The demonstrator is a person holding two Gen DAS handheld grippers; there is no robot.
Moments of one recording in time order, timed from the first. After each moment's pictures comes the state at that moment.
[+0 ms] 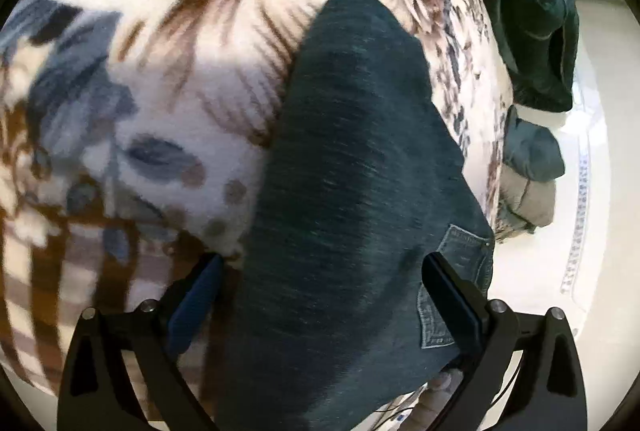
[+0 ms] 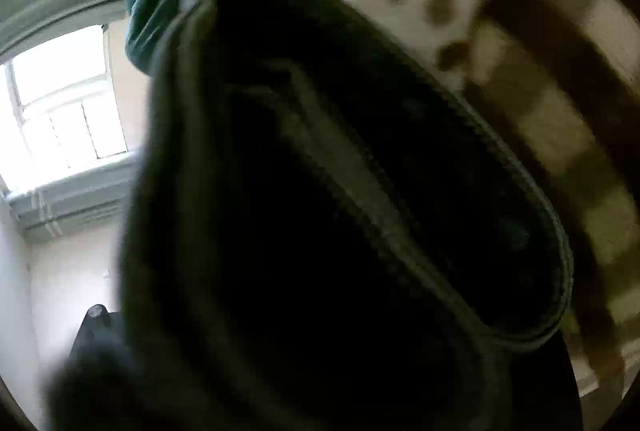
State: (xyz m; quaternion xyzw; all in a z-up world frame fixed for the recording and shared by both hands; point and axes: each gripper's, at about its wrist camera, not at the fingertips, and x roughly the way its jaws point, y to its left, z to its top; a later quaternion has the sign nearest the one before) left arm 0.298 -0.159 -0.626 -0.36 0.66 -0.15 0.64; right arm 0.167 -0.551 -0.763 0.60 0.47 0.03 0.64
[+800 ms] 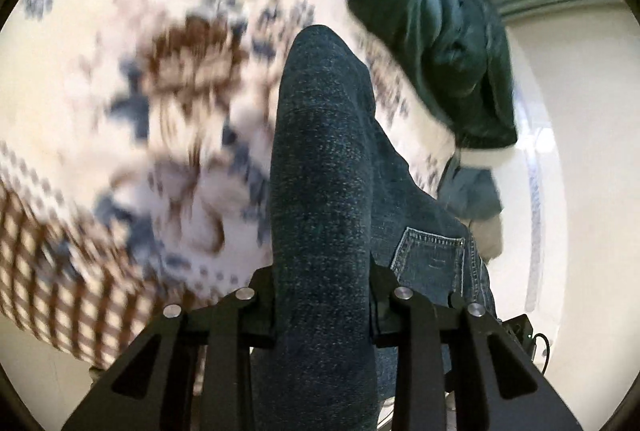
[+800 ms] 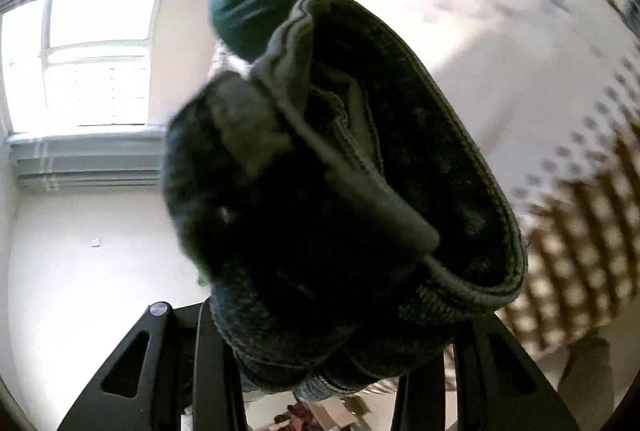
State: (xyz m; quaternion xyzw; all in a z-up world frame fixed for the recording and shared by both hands) left arm 0.344 -0.104 -0.439 -0.35 0.56 -0.15 0.73; right arm 0.281 -0.482 -0.550 0.55 0.44 0.07 0.71
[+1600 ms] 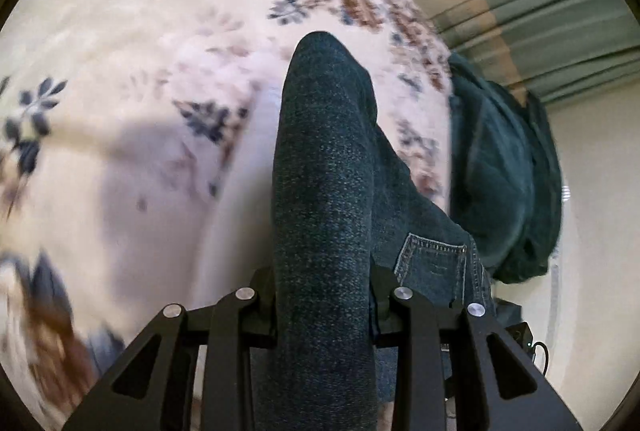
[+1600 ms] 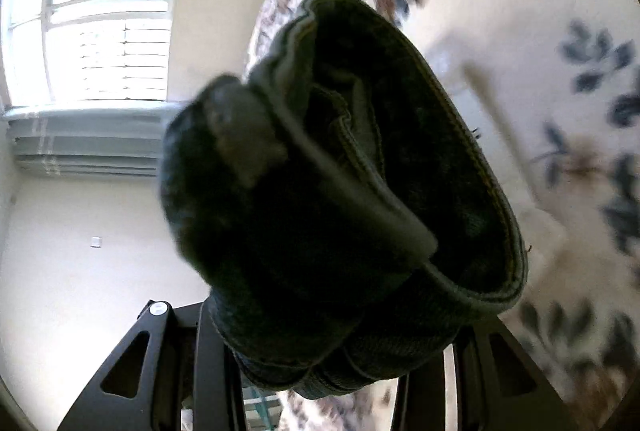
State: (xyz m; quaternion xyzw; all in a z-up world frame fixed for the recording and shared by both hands) left arm 0.772 0.211 -0.557 -0.34 0.54 -0.13 0.76; right arm 0.745 -0.146 -0.679 0.54 0.43 0.12 0.71
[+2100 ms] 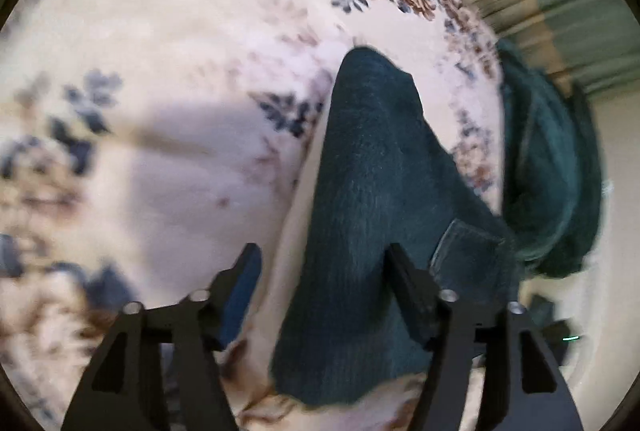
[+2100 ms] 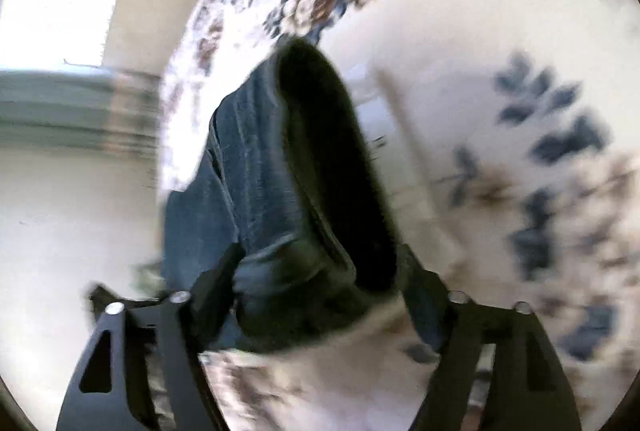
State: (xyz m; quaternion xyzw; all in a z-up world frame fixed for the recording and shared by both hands) left arm 0.753 0.233 -0.536 -0.26 0.58 -0.05 0.77; right arm 0.755 -0.161 -0.622 0.34 0.54 0.02 0.77
